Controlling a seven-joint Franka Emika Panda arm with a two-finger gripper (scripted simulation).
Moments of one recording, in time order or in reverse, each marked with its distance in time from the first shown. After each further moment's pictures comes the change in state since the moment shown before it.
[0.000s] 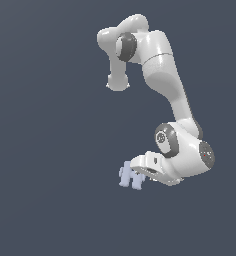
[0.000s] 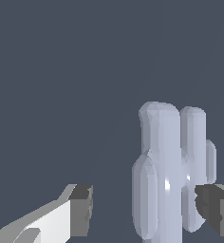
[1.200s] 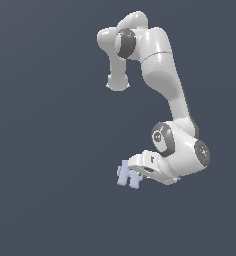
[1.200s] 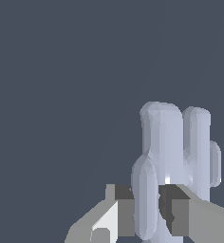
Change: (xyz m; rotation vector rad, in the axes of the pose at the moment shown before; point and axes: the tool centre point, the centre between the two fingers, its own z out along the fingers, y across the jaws) arm -0.001 0.010 0.005 0.001 0.002 0.000
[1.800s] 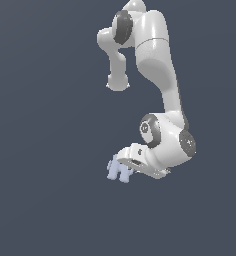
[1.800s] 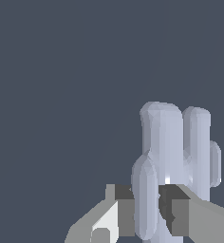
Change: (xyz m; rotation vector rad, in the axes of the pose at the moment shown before) arm -0.006 0.051 0.000 0.001 -0.001 -0.001
